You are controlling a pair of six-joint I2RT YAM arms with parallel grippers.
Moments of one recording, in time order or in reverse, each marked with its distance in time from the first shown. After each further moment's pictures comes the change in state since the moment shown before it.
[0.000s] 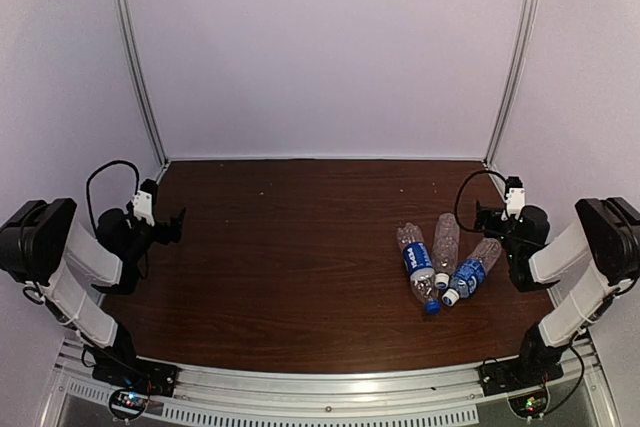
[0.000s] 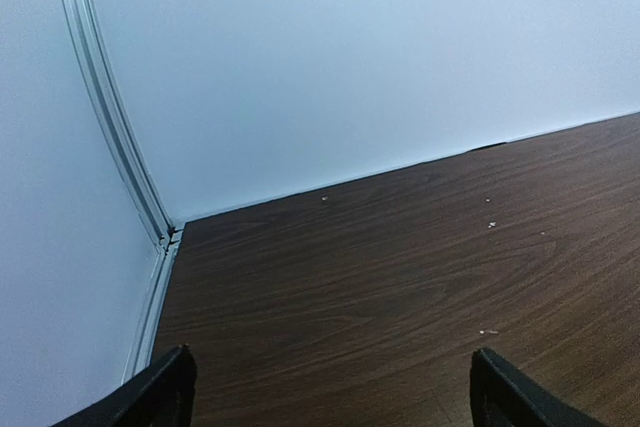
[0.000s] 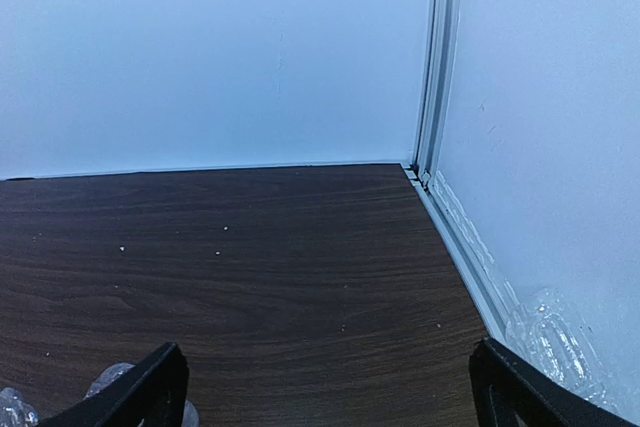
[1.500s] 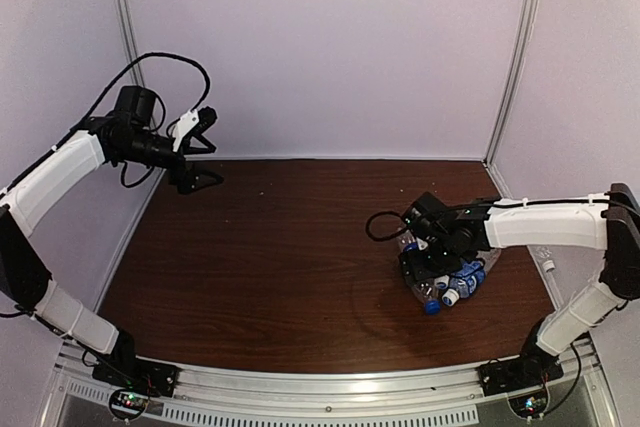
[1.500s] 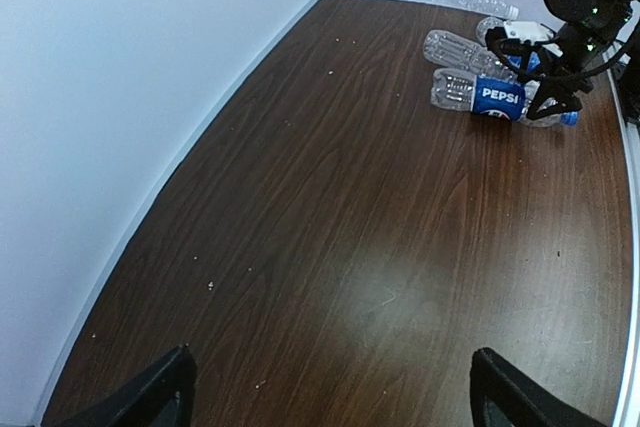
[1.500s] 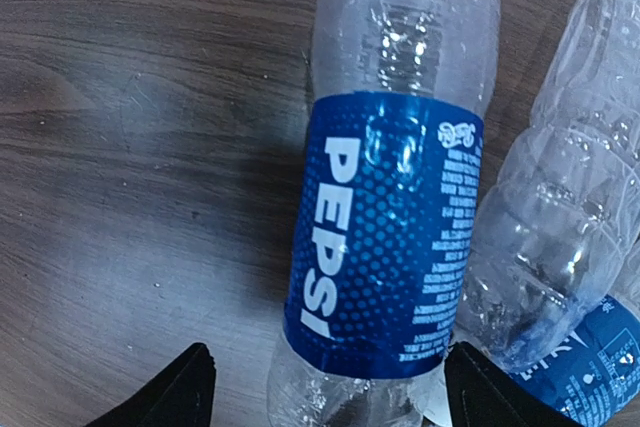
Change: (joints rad) left arm -0.275 -0.144 1.129 -1.984 0.430 0.550; right arm 0.788 -0.067 0.639 -1.828 0.133 0.507
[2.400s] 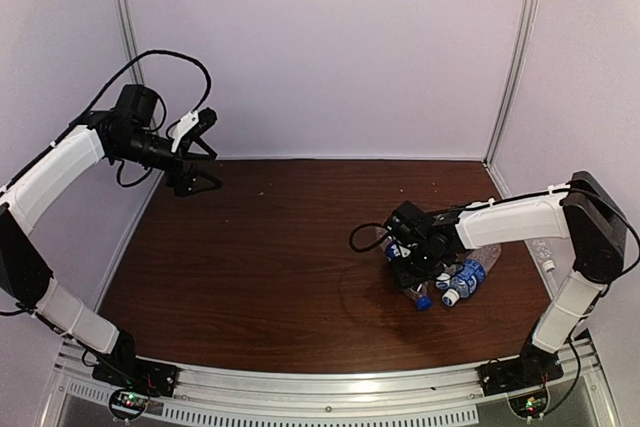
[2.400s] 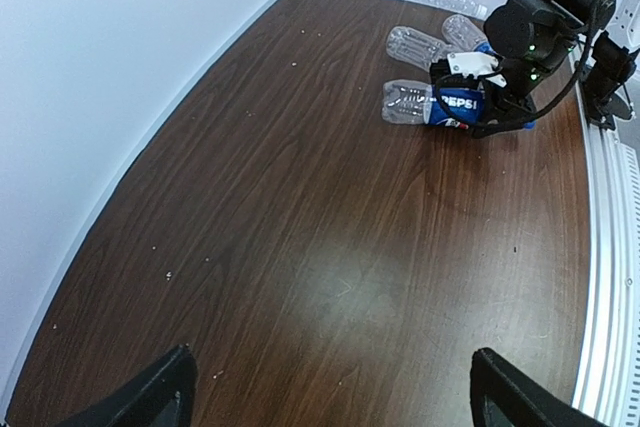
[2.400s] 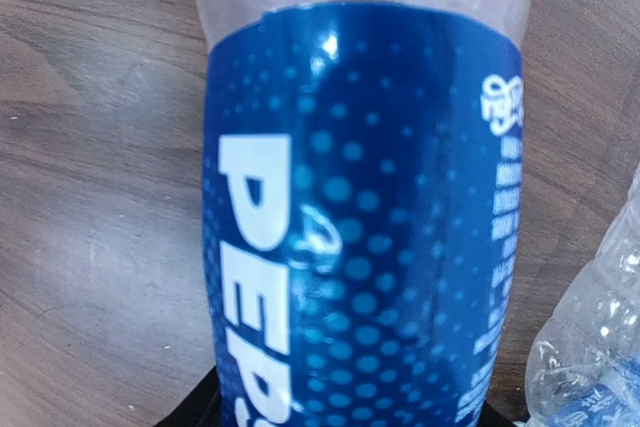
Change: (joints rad) left arm -0.007 0.009 0.045 -0.129 0.048 0.004; right arm 0.008 0.194 0.044 0.104 -0.027 -0.055
